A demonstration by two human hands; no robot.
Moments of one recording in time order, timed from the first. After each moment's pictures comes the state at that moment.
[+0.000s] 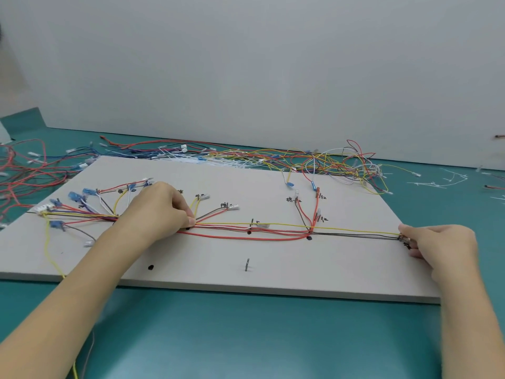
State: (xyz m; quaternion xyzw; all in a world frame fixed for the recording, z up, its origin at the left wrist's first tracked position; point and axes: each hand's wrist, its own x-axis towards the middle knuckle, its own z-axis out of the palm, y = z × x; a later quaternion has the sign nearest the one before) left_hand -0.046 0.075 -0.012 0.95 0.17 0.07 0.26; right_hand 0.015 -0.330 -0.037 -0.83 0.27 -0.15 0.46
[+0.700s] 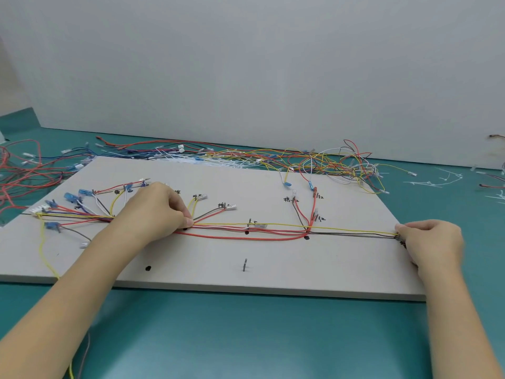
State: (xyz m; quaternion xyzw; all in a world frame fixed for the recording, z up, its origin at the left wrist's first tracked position) left_hand -0.047 0.076 -0.010 0.94 0.16 0.06 0.28; right_hand 0.023 -0.325 -0.045 -0.85 0.26 -0.19 0.41
